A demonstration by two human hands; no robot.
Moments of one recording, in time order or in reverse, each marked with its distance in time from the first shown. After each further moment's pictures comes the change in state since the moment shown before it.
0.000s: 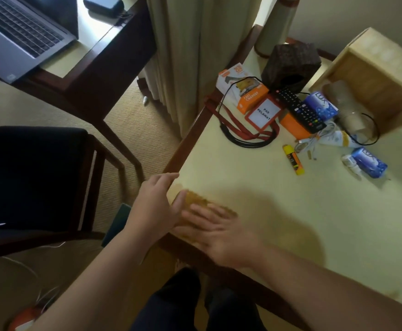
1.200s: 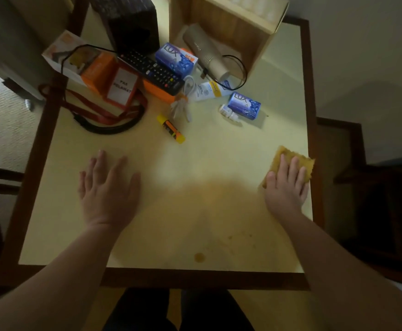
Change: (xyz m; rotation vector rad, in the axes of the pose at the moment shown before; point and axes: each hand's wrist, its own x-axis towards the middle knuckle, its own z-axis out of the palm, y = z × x) left_hand 0.043 0.085 0.162 0.332 0.074 0.208; right_hand -0.282 0.157 0.066 0.475 0.410 1.624
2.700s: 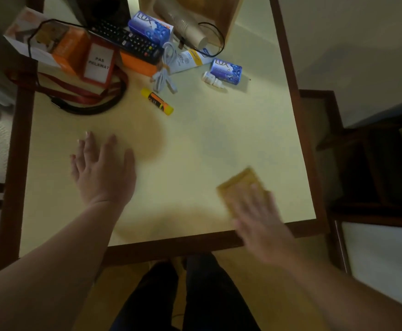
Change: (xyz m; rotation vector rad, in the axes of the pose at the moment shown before) left_hand 0.000 -0.005 0.005 -0.013 0.009 0.025; right_hand -0.172 0.027 0.035 -0.297 -0.296 -0.527
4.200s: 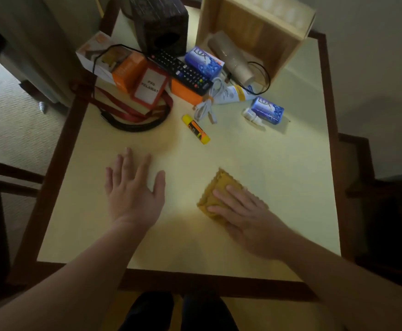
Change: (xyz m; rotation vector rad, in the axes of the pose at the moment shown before) left_hand -0.001 0.004 -0.002 0.042 -0.008 0.008; right_hand 0.117 -0.010 -0.051 -0.161 0.095 -0.573
